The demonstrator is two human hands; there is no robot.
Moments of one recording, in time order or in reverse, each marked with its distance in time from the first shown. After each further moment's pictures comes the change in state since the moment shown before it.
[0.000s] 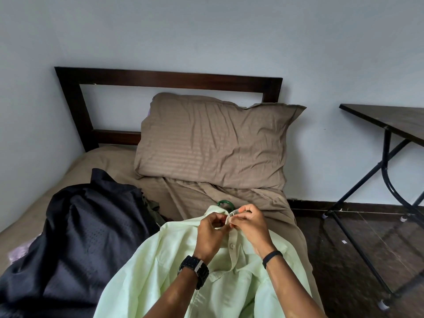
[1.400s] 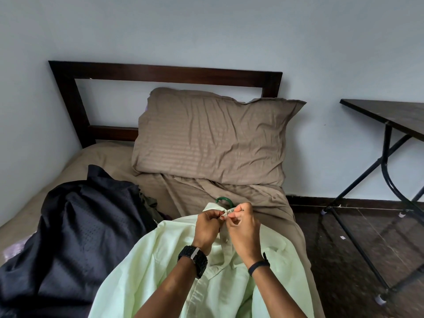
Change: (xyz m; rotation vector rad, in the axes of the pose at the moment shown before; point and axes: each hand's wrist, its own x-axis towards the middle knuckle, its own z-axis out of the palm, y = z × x) left_hand 0.010 0.004 0.004 -0.127 0.002 -0.209; right_hand -0.022 0.012 0.017 -0.345 0.220 -0.367
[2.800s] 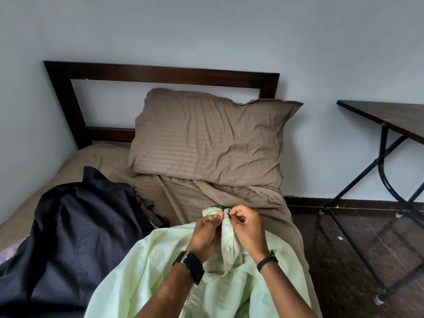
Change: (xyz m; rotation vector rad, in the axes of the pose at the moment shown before) left_hand -0.010 0.005 0.004 -0.427 -0.143 -0.163; right_hand 0.017 0.008 -0.016 0.024 -0.139 0.021
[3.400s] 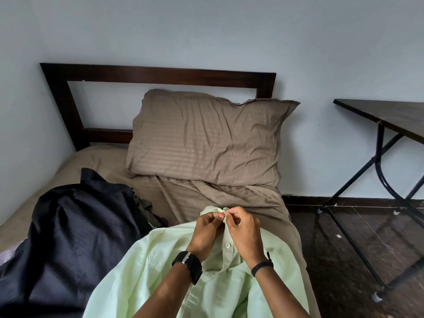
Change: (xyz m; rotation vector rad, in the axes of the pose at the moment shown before) left_hand -0.004 0.001 0.007 0.231 -0.058 0.144; right_hand -0.010 -0.002 0.004 -0.162 0.099 -0.116
